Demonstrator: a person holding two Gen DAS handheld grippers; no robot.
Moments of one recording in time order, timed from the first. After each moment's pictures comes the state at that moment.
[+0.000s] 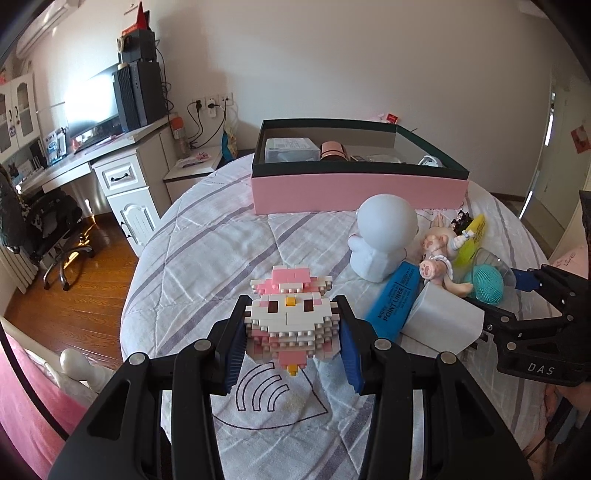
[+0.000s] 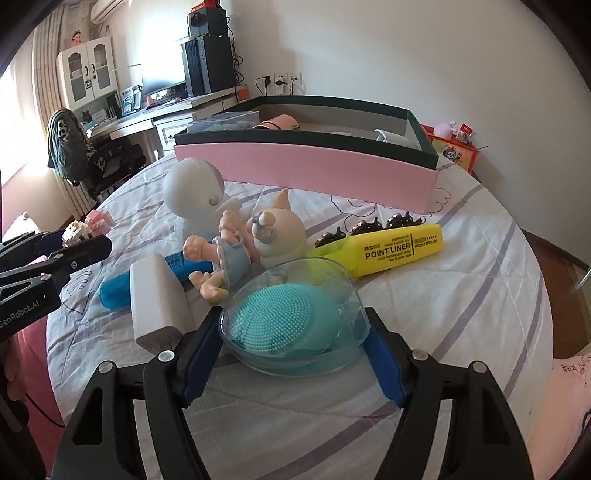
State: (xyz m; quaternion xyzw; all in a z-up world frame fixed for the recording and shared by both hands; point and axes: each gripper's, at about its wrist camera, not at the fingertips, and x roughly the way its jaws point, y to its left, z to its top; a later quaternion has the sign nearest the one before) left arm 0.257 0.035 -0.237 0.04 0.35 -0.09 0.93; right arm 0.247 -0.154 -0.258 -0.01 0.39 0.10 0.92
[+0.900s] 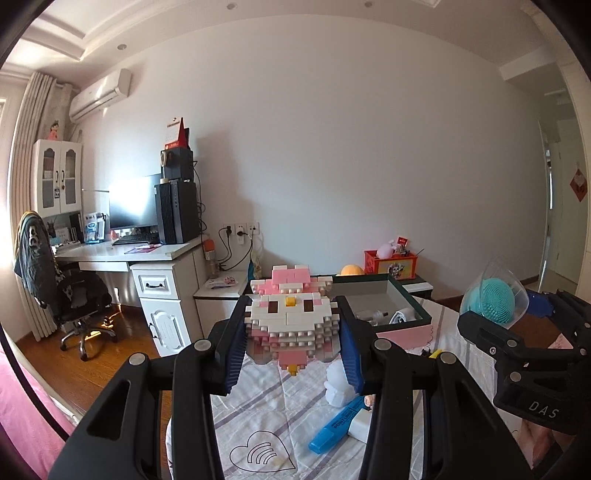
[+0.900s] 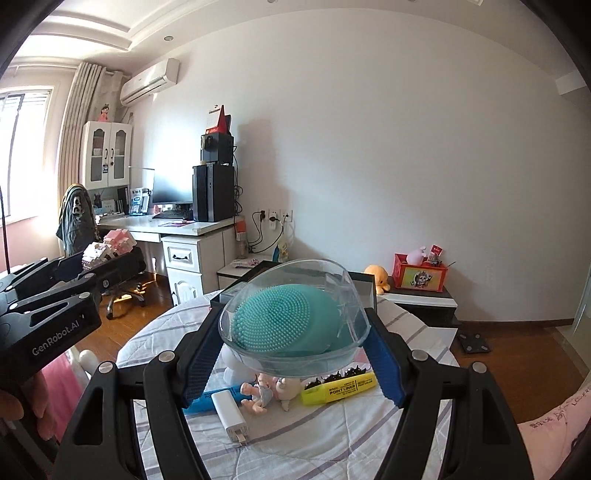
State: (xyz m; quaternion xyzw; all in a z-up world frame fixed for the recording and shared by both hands) left arm 0.168 0.021 -0.119 0.03 0.11 -0.05 0.99; right arm 0.159 -0.147 -0.127 -0.02 0.13 0.07 0.99
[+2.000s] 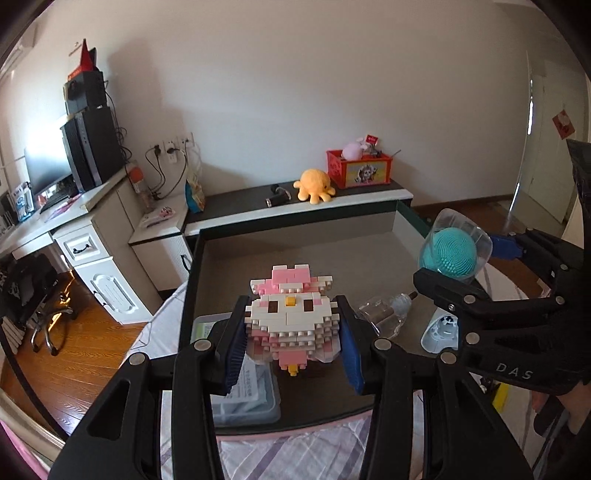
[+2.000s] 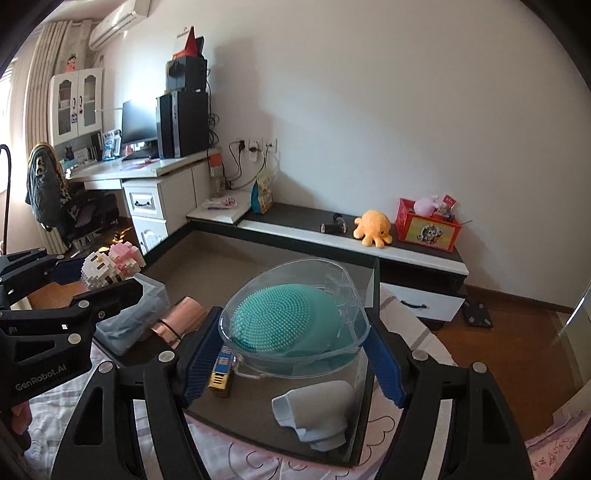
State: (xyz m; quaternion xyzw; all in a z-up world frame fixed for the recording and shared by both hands) left arm 0.466 -0.061 -0.179 0.09 0.33 -0.14 0.93; right arm 0.424 -0.196 -0.173 -0.04 0.29 0.07 0.95
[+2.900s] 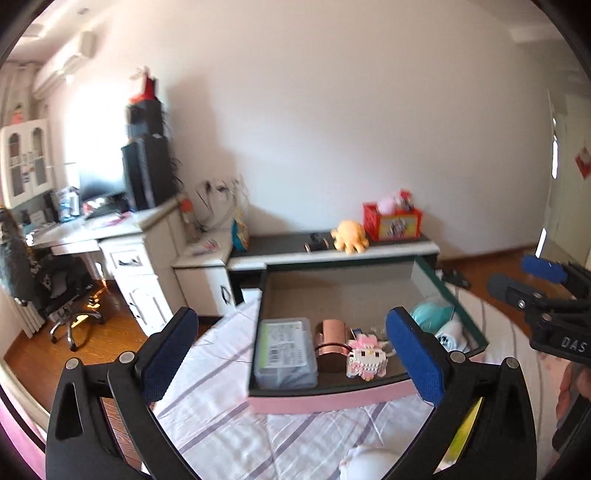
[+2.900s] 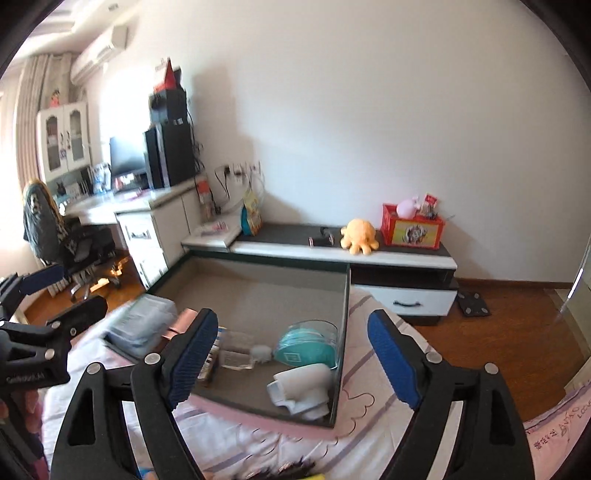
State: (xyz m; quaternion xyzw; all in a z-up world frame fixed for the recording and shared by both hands) left arm 0.354 -0.011 -0.123 0.04 0.20 -0.05 0.98; right arm 0.352 -0.216 -0.131 0.01 0.24 0.05 0.97
